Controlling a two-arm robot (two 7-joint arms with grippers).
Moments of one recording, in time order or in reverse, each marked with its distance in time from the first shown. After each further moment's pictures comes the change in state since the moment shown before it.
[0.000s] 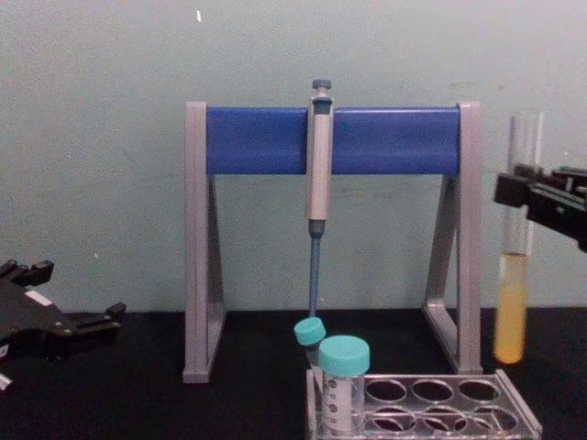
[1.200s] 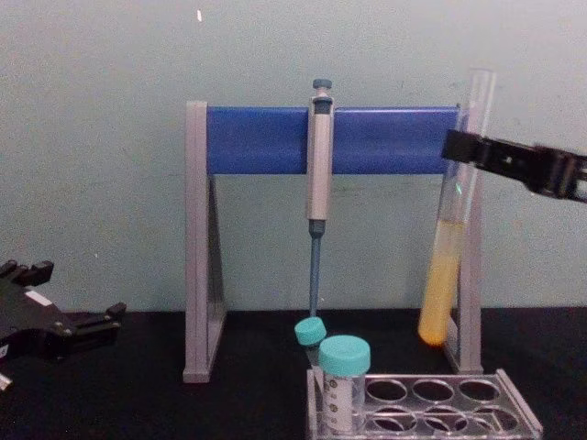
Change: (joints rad) left arm 0.000 0.000 0.000 0.000 0.000 0.000 0.000; right arm 0.113 -0.092 -0.015 0.085 0.183 0.171 0.142
